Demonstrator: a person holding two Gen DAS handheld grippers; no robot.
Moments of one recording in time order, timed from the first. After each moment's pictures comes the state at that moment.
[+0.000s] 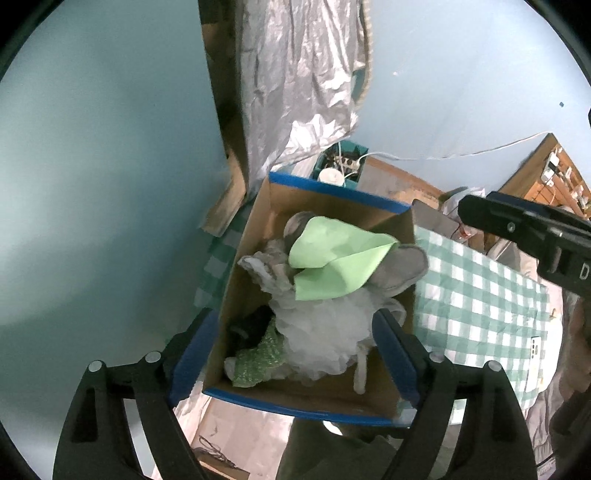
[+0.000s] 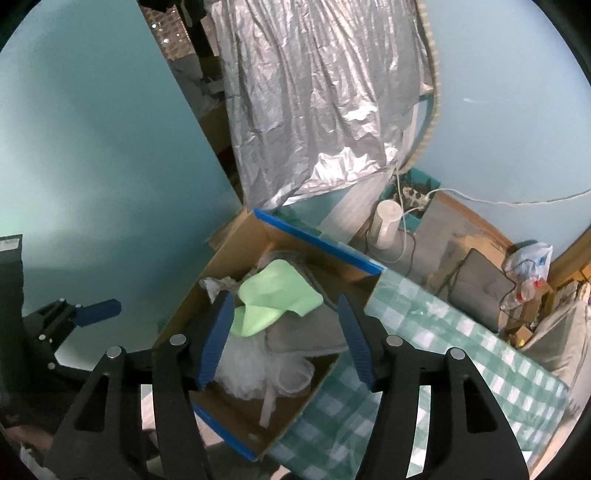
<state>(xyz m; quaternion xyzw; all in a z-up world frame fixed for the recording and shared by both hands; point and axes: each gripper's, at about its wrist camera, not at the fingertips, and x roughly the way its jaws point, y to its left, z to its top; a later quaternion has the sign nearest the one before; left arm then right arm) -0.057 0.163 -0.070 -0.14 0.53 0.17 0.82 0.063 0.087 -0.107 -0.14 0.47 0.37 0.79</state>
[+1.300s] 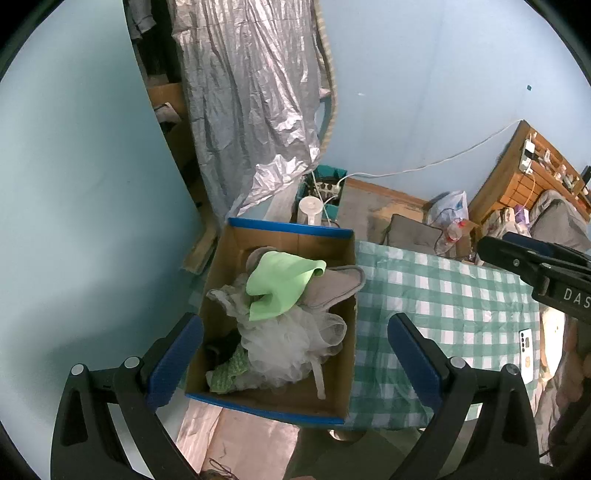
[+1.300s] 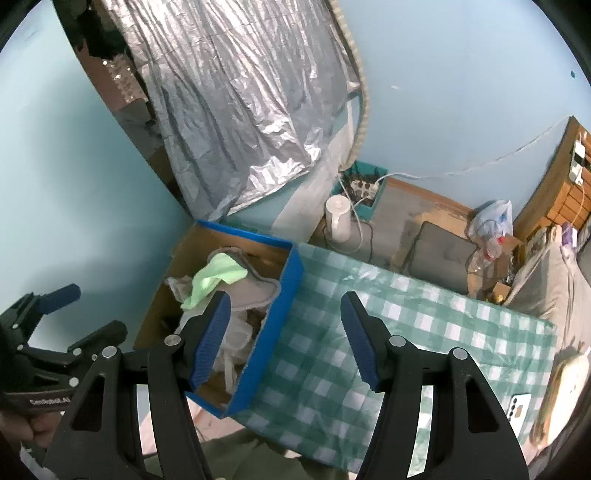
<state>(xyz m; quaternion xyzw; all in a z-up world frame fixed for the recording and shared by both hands) -0.049 0.089 -0.014 -0.09 0.49 0.16 0.85 0.057 -0.026 -0.074 -0.07 0.47 0.29 0.83</state>
